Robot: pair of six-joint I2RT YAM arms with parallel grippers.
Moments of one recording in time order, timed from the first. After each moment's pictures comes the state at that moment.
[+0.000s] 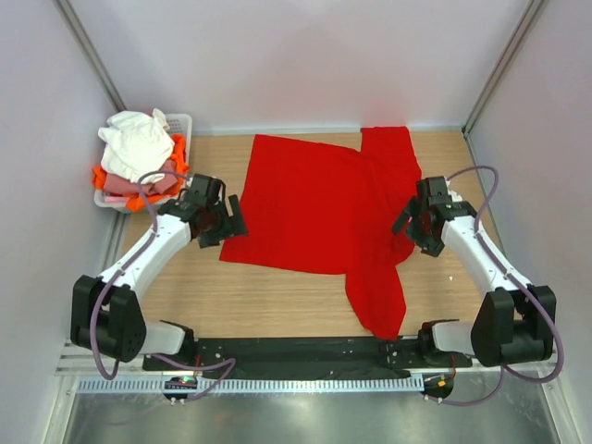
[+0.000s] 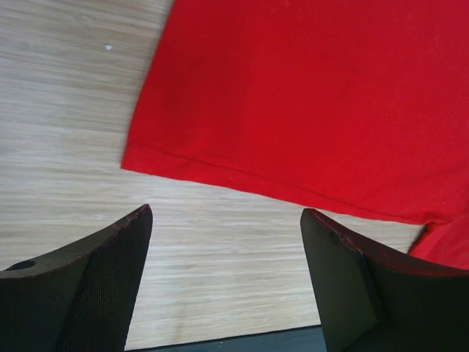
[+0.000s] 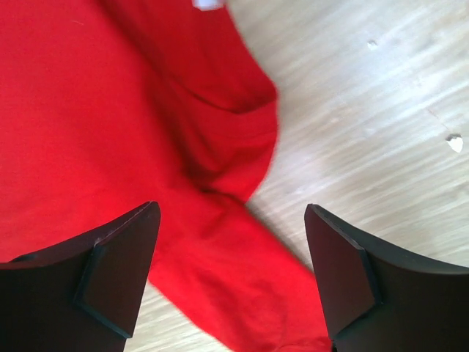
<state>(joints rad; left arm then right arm) -0.30 1.35 1.01 -0.70 0.02 -0.57 0.11 1.29 0.95 -0.78 0.17 0.70</state>
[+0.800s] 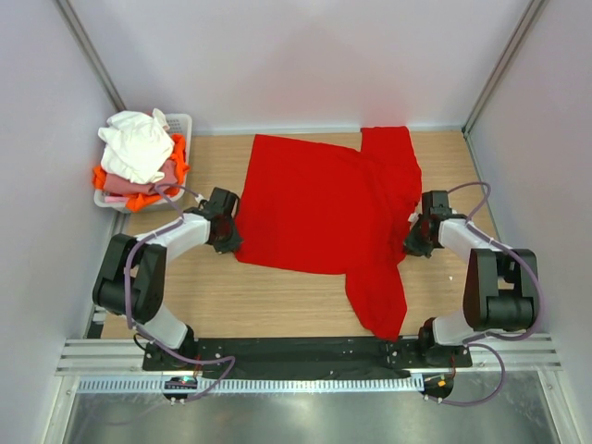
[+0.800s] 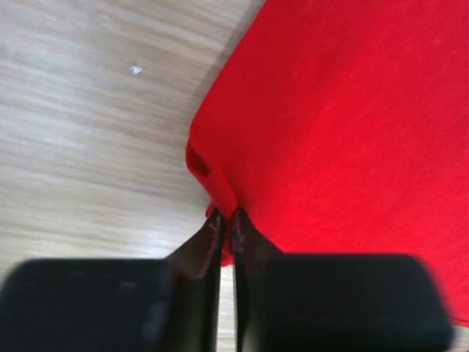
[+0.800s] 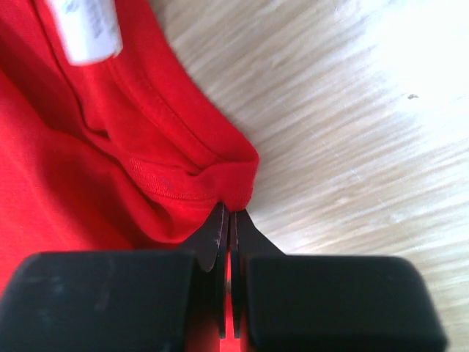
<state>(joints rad) -0.33 1.59 0.88 -0.46 -0.10 -0.69 -0.03 1.47 0.75 -0.45 0.03 0.61</state>
